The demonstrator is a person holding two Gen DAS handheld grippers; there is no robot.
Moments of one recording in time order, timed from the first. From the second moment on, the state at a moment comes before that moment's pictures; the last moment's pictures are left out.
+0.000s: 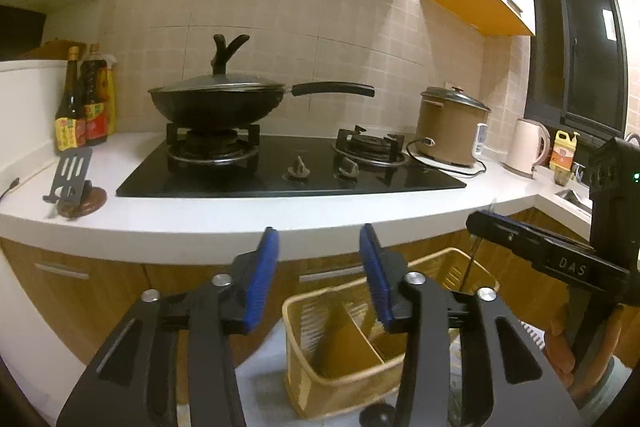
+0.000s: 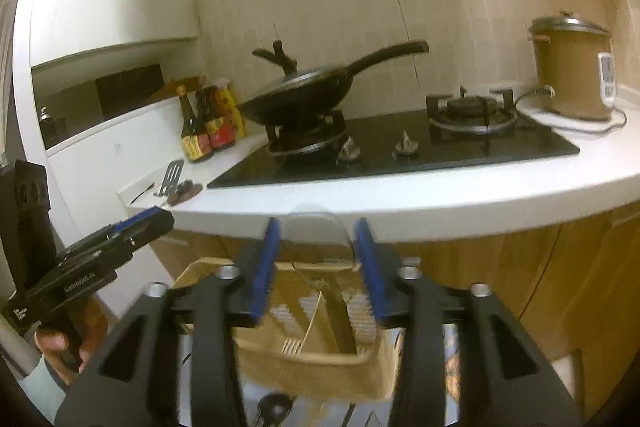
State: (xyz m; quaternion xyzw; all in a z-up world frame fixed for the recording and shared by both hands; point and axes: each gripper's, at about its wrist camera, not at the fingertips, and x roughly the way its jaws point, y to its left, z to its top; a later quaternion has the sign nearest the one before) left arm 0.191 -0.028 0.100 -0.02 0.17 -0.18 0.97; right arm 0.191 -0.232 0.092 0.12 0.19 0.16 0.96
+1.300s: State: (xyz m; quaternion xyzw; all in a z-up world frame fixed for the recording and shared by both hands) left arm 0.184 -0.015 -0.047 -0.07 0.56 -0.20 0.80; right arm 0.152 -0.222 -0.025 0.17 0.57 0.08 0.80
